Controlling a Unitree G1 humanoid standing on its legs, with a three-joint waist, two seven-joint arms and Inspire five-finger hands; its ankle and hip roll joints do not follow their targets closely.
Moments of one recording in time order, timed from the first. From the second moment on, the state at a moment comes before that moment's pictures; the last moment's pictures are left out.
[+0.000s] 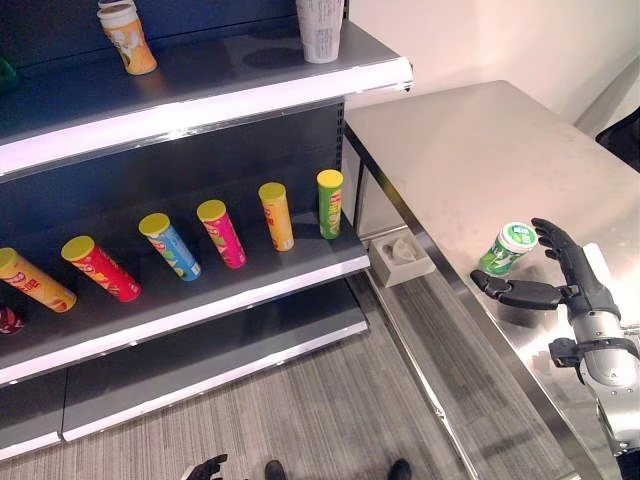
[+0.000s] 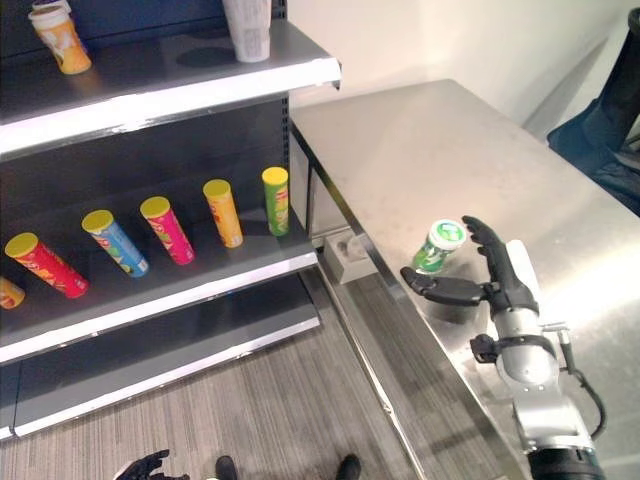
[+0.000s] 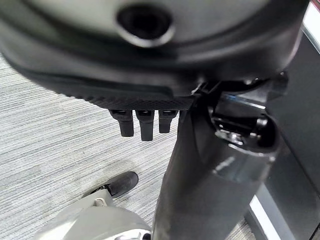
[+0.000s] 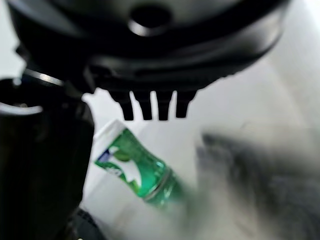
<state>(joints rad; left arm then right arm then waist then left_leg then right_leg) 0.19 0.26 -0.05 0.98 -0.08 -0.05 0.01 -0.01 -0.77 -0.14 0.16 0.05 -0.08 -0.13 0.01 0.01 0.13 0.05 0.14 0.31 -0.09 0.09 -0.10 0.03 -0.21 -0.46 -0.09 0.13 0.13</state>
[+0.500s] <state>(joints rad) 0.19 0.28 -0.04 0.96 -0.08 -0.05 0.01 -0.05 -0.76 -0.13 0.19 0.05 -0.08 -0.17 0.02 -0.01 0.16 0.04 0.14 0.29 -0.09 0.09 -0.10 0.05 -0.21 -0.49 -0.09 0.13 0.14</state>
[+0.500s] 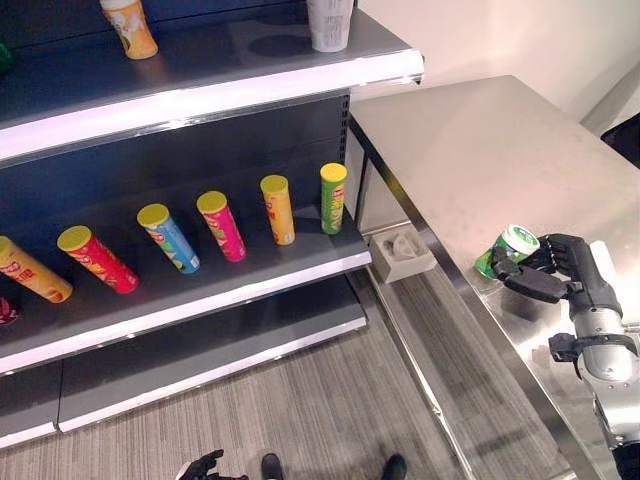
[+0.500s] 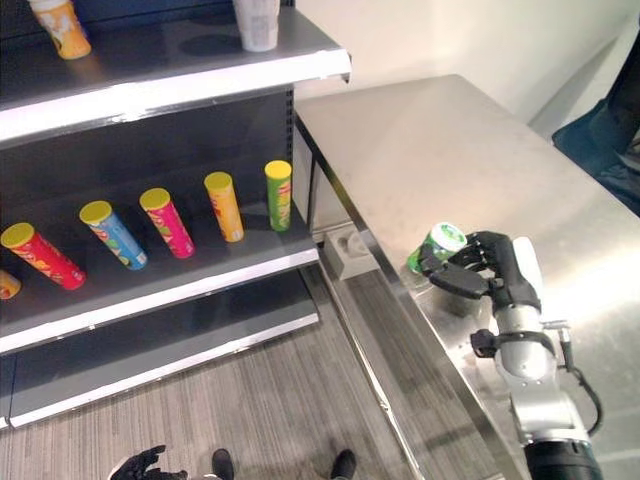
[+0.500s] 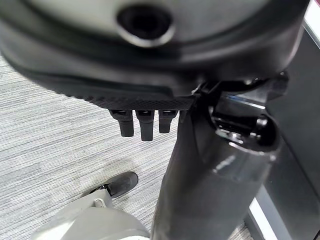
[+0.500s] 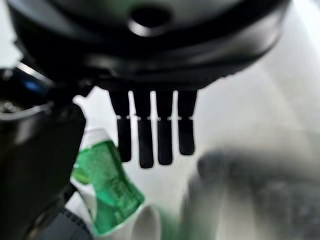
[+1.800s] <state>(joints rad) 0.17 0.30 -0.07 1.02 -0.08 -0.05 0.01 -0.72 -0.96 0.16 -0.08 0.47 -0.21 -0.04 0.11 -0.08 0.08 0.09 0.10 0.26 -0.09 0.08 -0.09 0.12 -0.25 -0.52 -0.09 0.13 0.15</state>
